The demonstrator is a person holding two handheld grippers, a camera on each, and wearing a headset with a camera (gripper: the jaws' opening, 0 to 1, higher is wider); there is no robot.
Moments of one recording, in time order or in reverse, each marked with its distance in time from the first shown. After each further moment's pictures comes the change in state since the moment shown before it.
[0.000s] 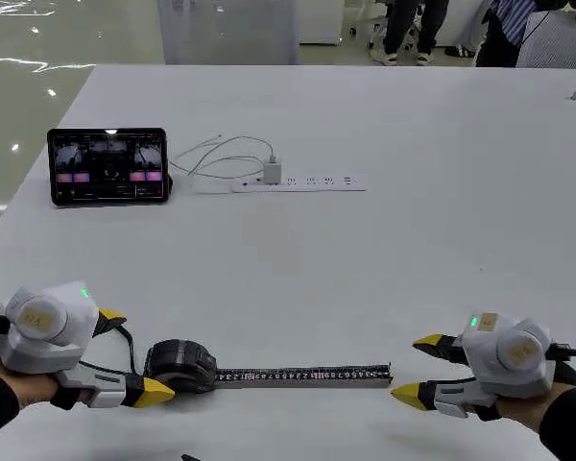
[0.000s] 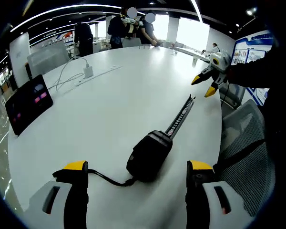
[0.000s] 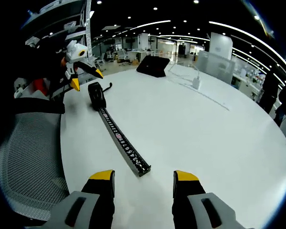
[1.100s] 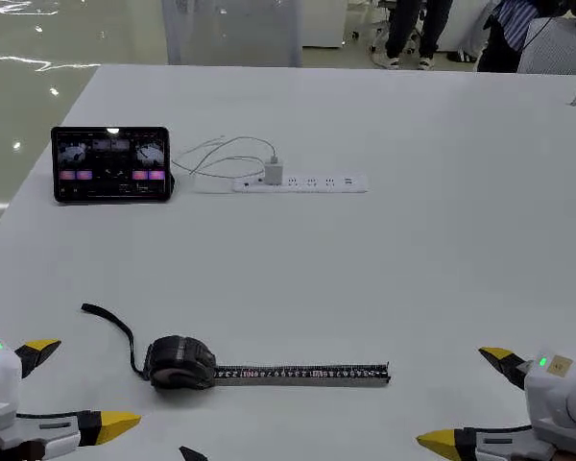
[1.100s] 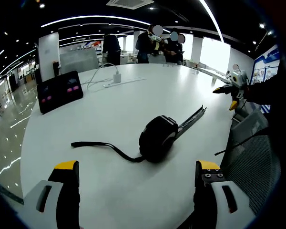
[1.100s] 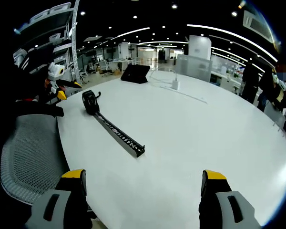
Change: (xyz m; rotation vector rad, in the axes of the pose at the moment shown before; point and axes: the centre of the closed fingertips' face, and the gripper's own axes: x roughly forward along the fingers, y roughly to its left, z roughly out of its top) left arm -0.049 0.007 -0.044 -0.125 -0.156 0.196; right arm -0.048 0.006 -0.028 0.105 -0.077 -0.132
